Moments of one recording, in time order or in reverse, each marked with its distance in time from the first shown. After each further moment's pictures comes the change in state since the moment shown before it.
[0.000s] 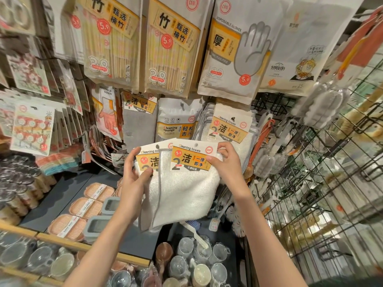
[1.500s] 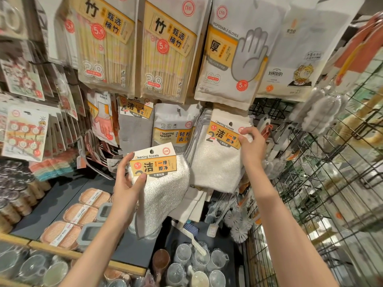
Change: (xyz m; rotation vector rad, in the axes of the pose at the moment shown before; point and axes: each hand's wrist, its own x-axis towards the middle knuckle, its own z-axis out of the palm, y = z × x) left_hand 0.014 -0.011 -0.009 0.068 -0.004 0.056; right_hand 0.081 0.002 -0.051 -0.241 0.486 -0.030
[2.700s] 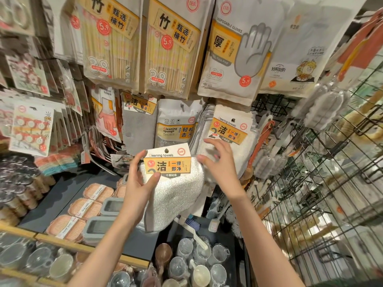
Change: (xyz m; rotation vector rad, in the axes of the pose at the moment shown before) left_hand -0.019 0.009 0.014 -0.008 -0.067 -0.012; right_hand -0.100 -0.026 0.014 0.096 -0.531 -0.100
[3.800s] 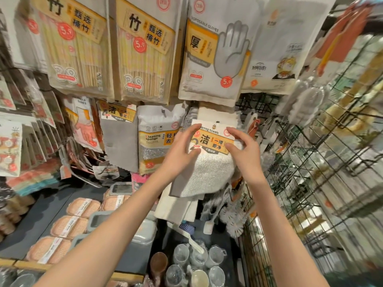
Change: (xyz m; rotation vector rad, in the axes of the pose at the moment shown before) left_hand 0.087 0.034 0.124 0.539 -0.452 0.204; right_hand 0.031 0.011 -0.079 0.000 0.263 -0.018
